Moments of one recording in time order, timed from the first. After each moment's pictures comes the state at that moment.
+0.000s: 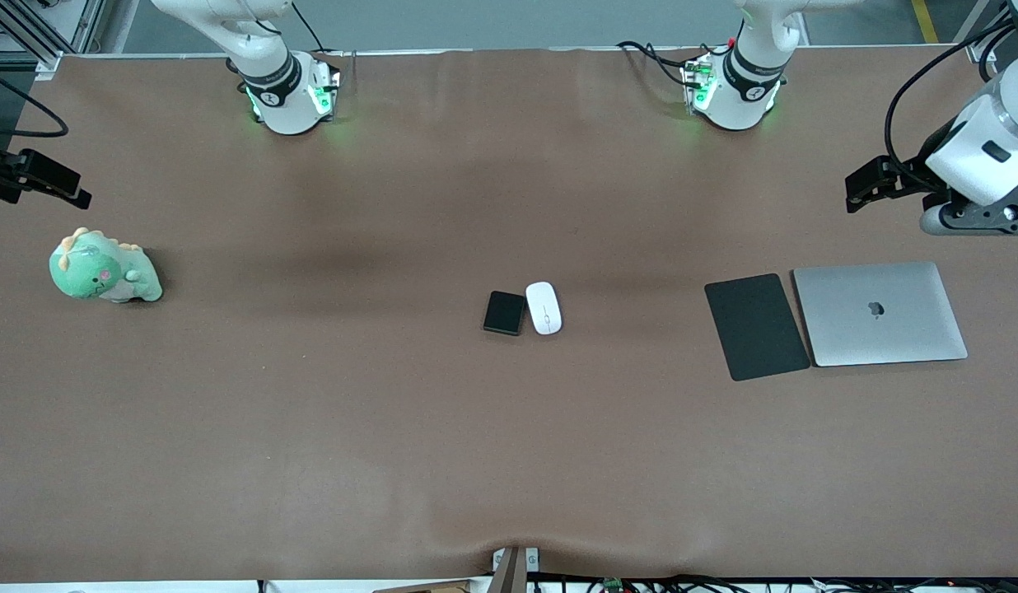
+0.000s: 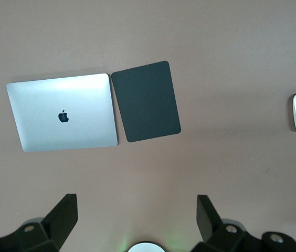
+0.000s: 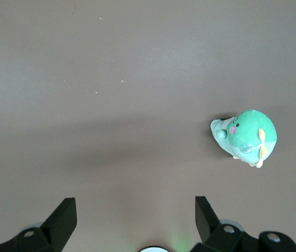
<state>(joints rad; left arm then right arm) 0.01 0.02 -0.15 -1.54 0.03 1.46 -0.08 -0.05 -0.04 -0.04 -1.57 0.02 1.46 0.02</state>
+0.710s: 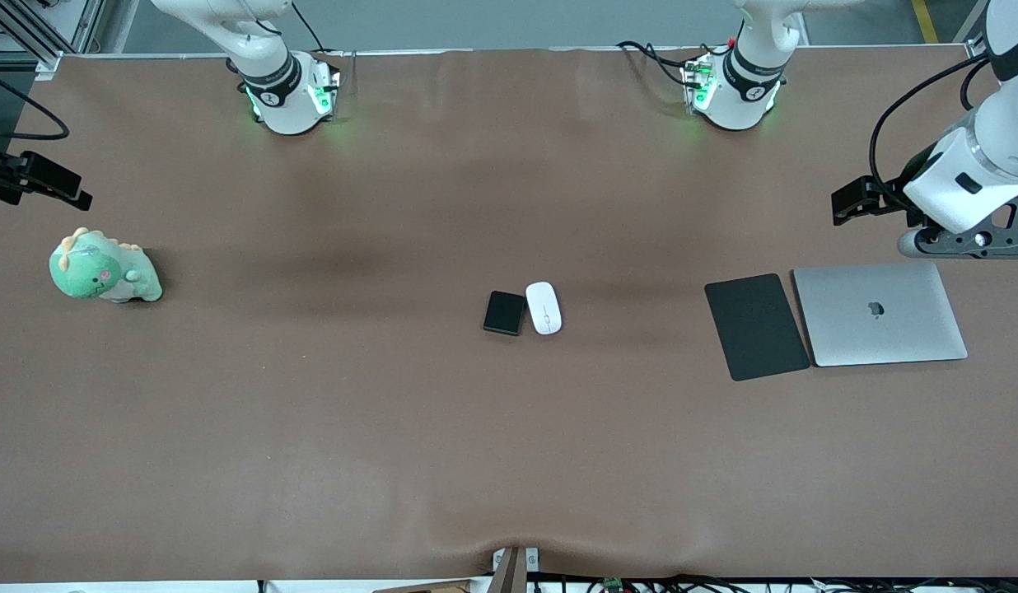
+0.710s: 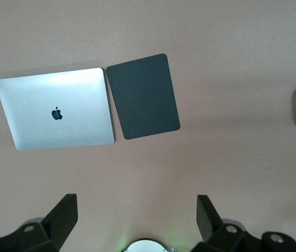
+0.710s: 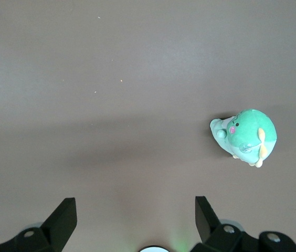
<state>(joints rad) 0.01 0.06 -0.15 -1.55 0.03 1.47 -0.08 -0.06 -0.03 -0.04 -1.57 0.02 1.46 0.02</state>
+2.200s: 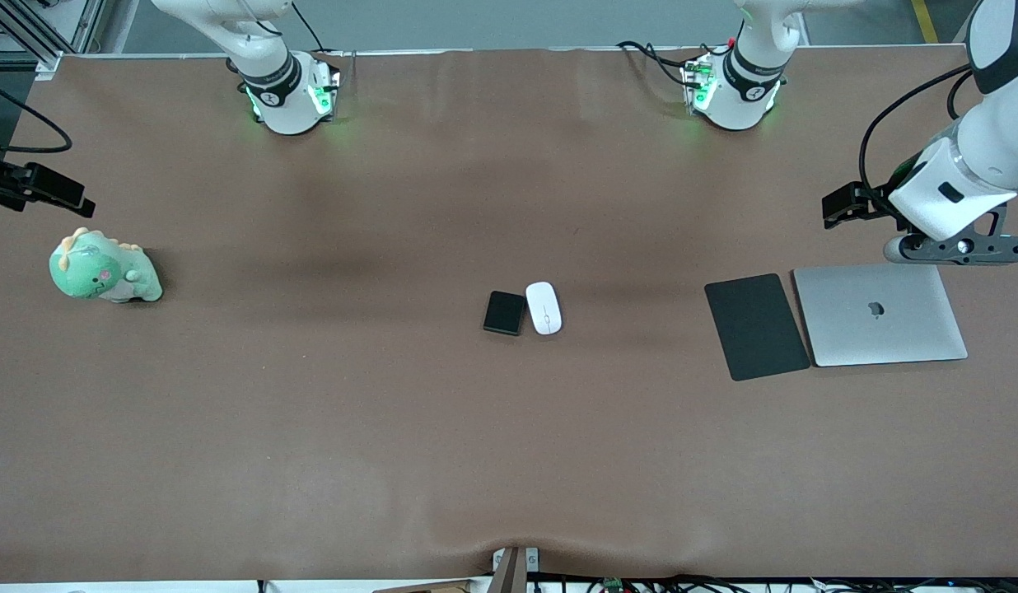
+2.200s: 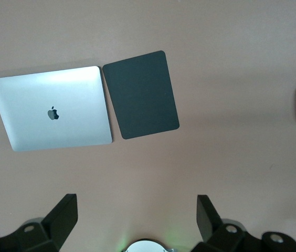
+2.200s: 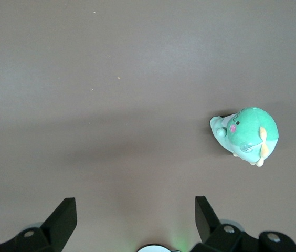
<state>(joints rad) 0.01 0.06 -0.16 -1.58 0.03 1.49 -0.08 -0.06 -0.01 -0.04 -1.57 0.02 1.46 0.02</state>
